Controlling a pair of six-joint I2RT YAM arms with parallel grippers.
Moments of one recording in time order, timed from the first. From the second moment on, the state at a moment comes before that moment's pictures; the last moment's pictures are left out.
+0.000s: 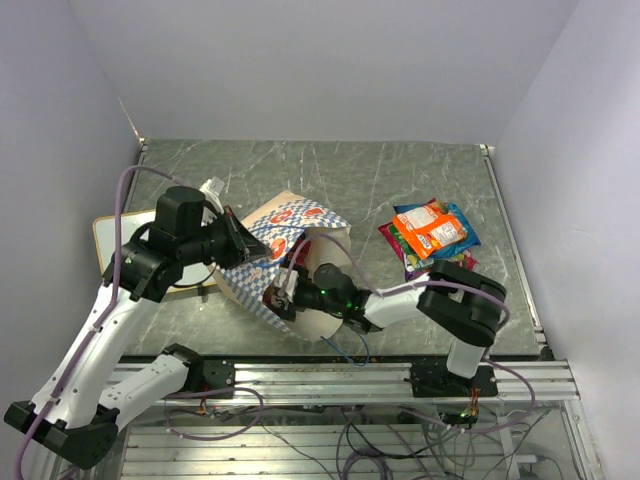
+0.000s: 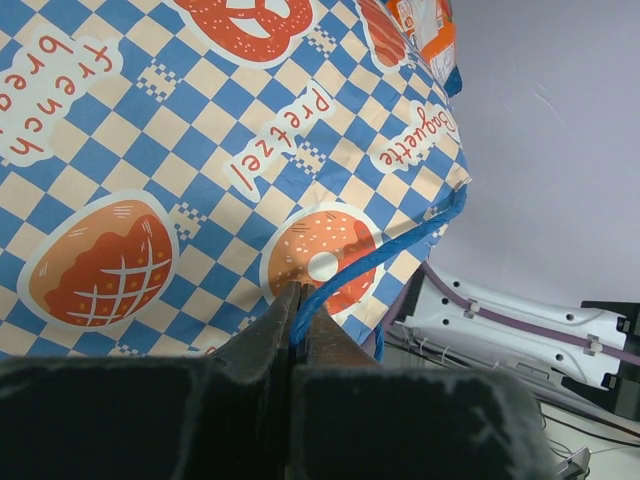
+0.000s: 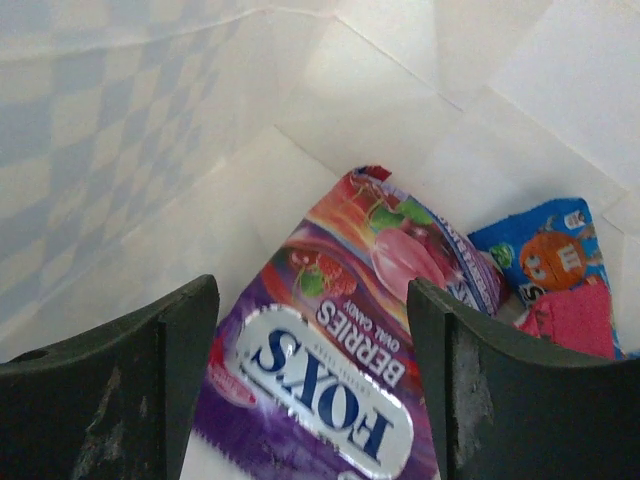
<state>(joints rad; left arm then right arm) -0.45 0.91 1.17 -0.85 0.34 -0.89 1.11 1.76 0.67 0.84 -0.15 -0.36</state>
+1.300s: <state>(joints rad) -0.45 1.00 1.25 -0.88 0.32 -0.72 1.08 1.47 0.71 0.36 0.05 -0.32</state>
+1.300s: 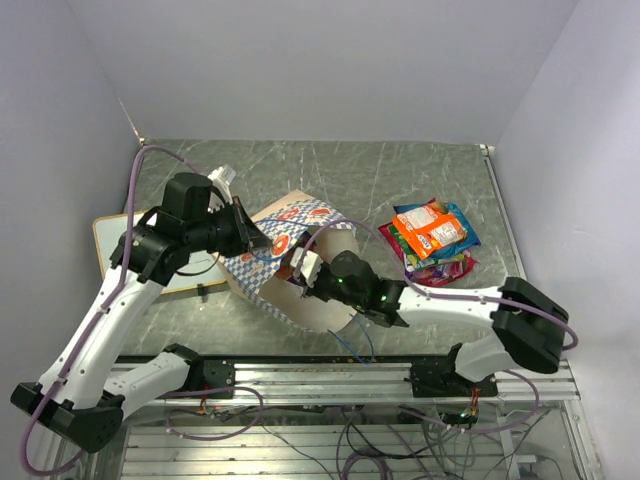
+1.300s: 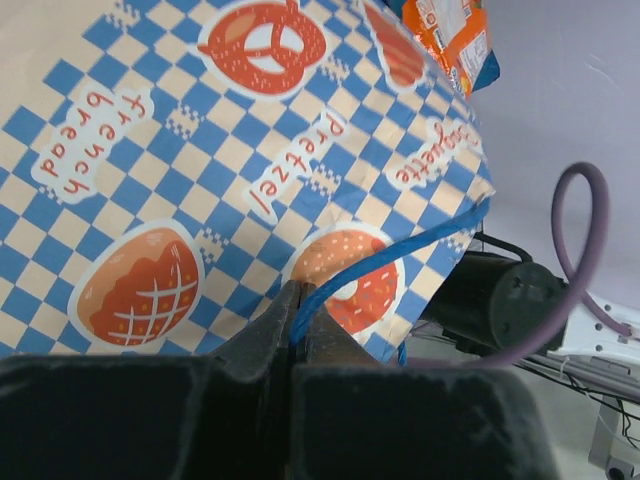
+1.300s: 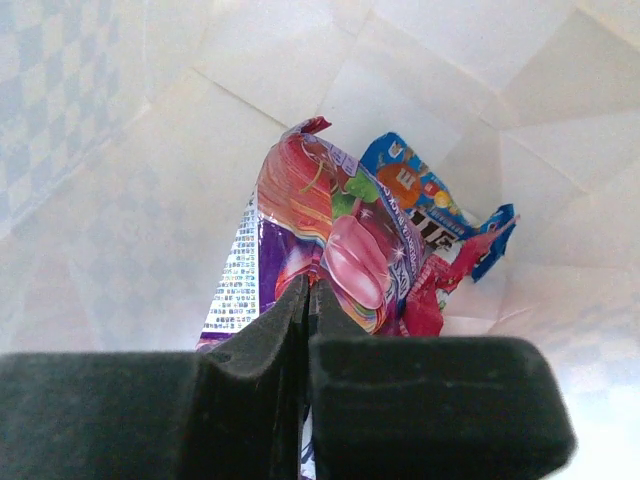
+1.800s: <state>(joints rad) -0.45 1.06 1.22 -0.75 0.33 -0.78 1.08 1.12 0.64 0.12 -0.03 -0.36</state>
